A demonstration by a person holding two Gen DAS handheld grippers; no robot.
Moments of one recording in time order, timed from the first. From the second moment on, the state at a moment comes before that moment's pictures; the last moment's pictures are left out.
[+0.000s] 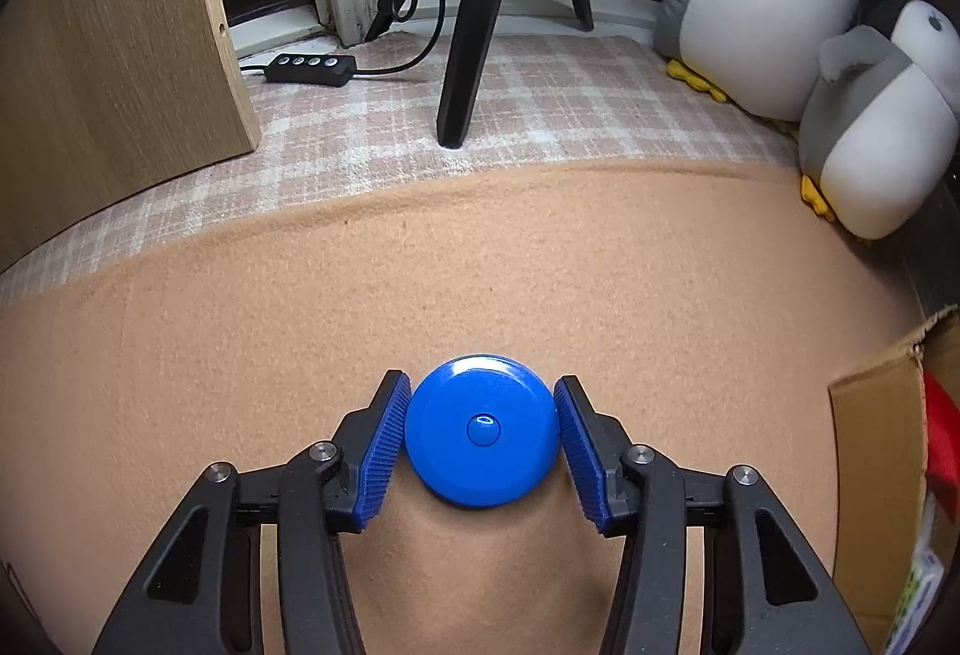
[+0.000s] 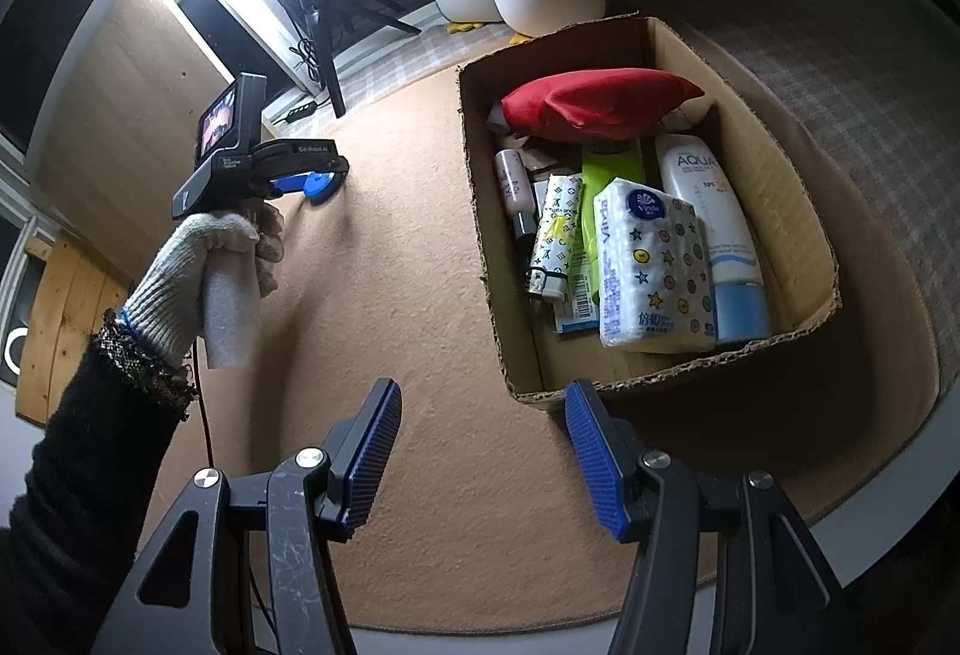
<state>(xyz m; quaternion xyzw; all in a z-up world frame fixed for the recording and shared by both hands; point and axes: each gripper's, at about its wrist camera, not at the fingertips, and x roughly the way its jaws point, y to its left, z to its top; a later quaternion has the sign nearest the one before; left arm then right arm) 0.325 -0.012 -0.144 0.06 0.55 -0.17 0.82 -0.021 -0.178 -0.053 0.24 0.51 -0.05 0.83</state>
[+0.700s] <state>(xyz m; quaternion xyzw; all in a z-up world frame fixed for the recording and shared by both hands) 0.187 -0.001 -0.106 0.05 0.52 -0.27 0.81 -0.025 -0.178 -0.048 0.21 0.49 -0.05 0.84</state>
